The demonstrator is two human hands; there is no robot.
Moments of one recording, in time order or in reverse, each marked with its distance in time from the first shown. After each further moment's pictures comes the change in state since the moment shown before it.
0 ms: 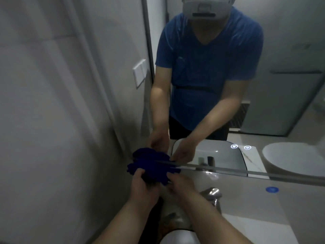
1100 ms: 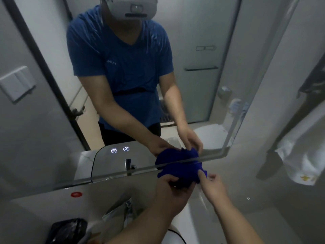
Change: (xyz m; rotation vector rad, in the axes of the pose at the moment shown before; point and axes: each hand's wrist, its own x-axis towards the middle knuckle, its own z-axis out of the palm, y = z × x) left_hand -0.089 -0.341 0.149 0.147 -0.227 -0.649; right_hand -0.116 -0.062 -0.388 -0.306 0.770 -0.162
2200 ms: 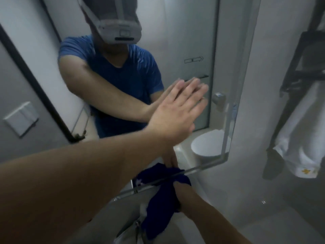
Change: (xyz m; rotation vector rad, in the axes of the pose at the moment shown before) left_hand -0.105 0.091 0.227 -2.085 0.215 -1.678; right_hand 0.025 -0.013 0.111 0.391 -0.447 0.364
